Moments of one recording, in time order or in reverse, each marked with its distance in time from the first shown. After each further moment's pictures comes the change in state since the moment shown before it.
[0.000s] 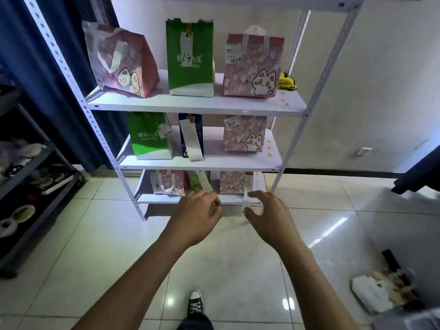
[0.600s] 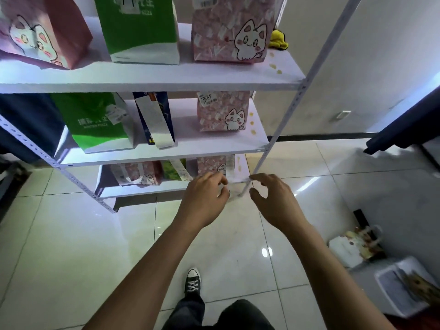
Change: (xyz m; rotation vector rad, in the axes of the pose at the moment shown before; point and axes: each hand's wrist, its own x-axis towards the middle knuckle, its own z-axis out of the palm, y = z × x) left_hand 0.173 -0.035 0.079 -0.176 -0.095 0.019; right_hand 0.143 0.058 0.030 -0.037 -0.020 0.164
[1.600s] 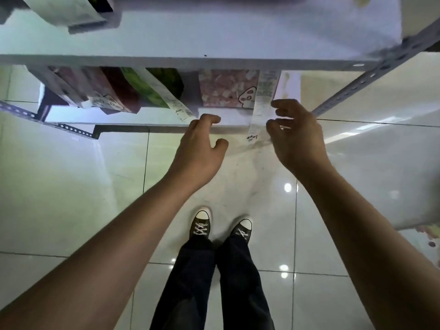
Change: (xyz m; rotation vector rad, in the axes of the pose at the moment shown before) left_hand 0.214 -0.214 0.303 -0.246 -0.040 -0.563; right_hand 0.305 0.226 0.269 0.310 -0.161 0.177
